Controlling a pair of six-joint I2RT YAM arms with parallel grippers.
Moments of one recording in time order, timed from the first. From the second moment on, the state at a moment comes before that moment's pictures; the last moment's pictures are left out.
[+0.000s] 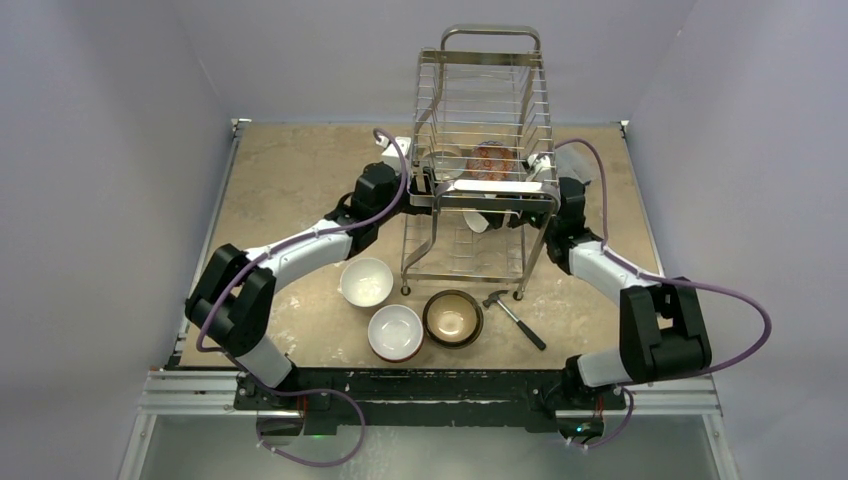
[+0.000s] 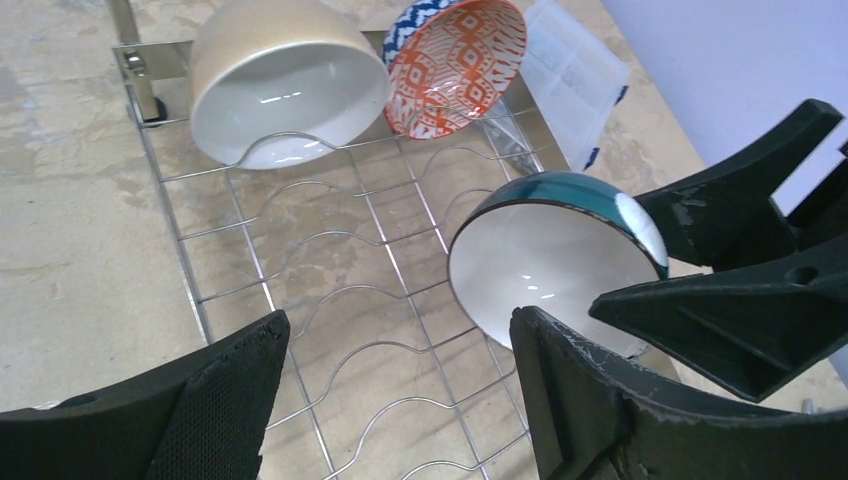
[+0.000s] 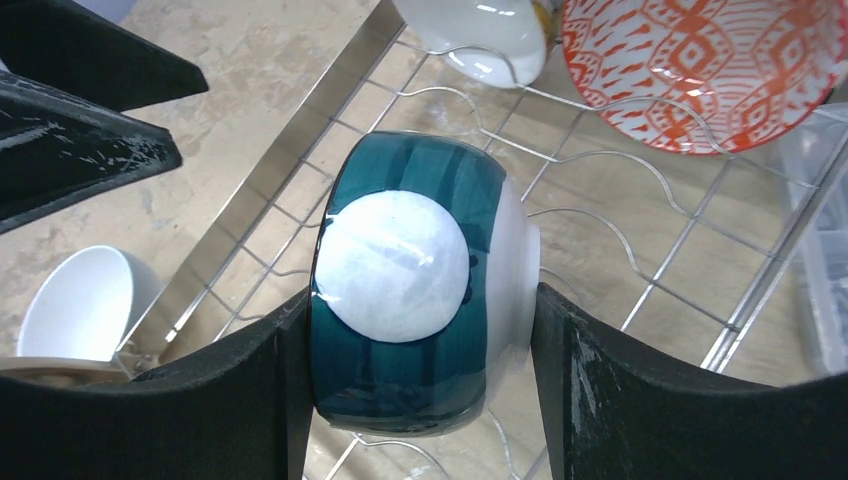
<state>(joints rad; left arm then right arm) -0.61 1.62 1.04 0.31 0.03 -0.41 0.21 1.42 0.73 0.37 -0.49 0.23</state>
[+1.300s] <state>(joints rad) -0.59 1.62 1.09 0.17 0.05 -0.36 0.02 1.53 0.67 0.88 -0.77 -0.16</state>
